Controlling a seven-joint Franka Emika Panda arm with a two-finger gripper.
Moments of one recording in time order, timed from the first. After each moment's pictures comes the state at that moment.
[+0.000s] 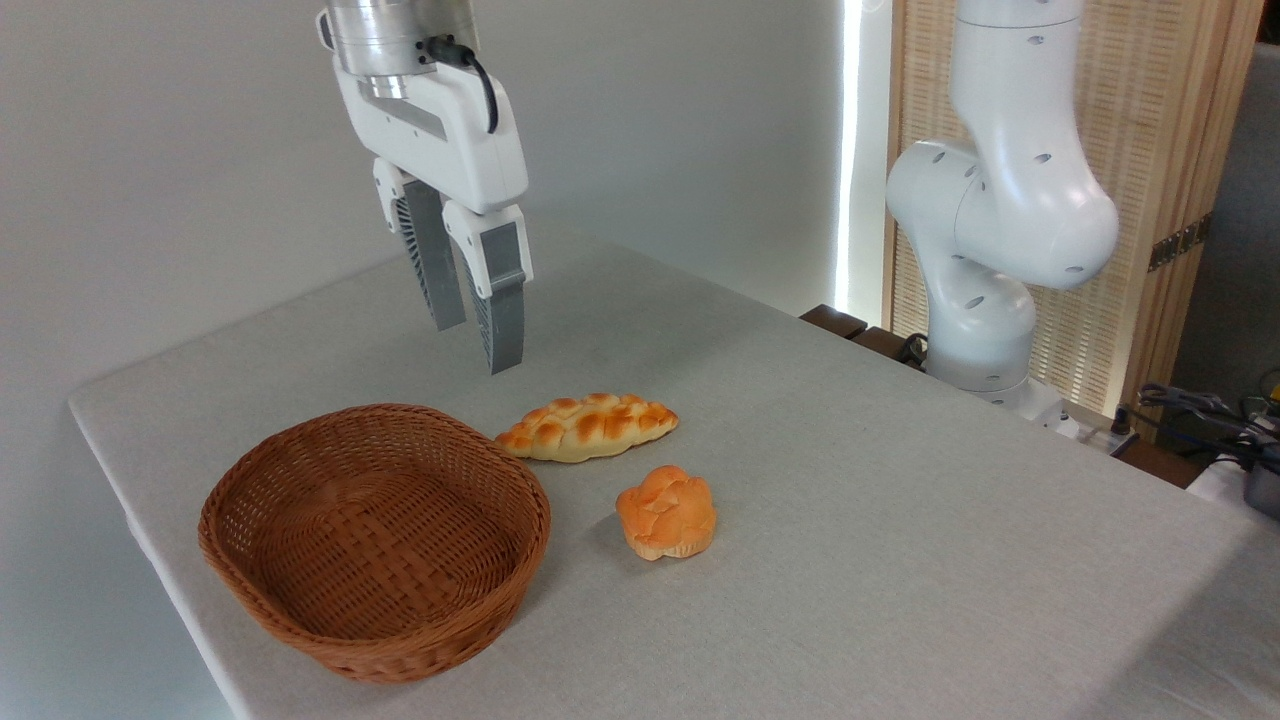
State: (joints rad) arm -0.14 0.00 0.01 -1.60 0.00 1.64 0.70
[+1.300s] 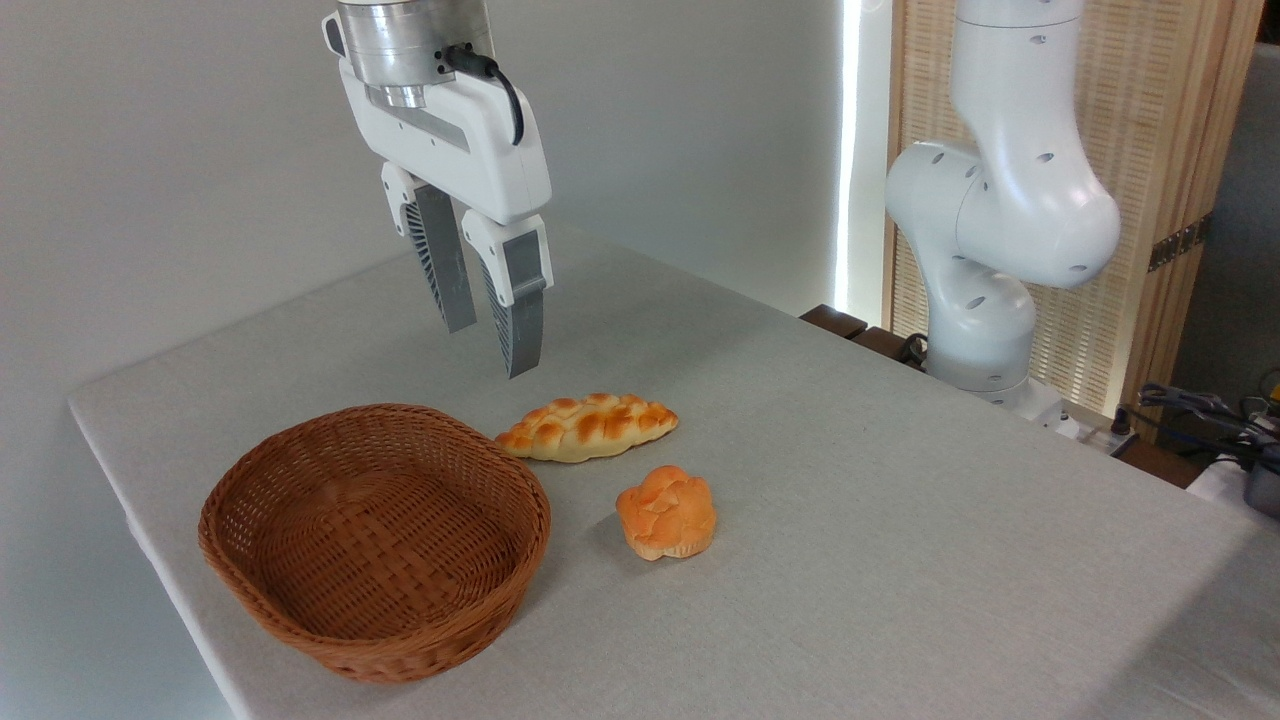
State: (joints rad) arm -0.11 -0.02 0.00 -1.63 -0.04 1.64 0.70
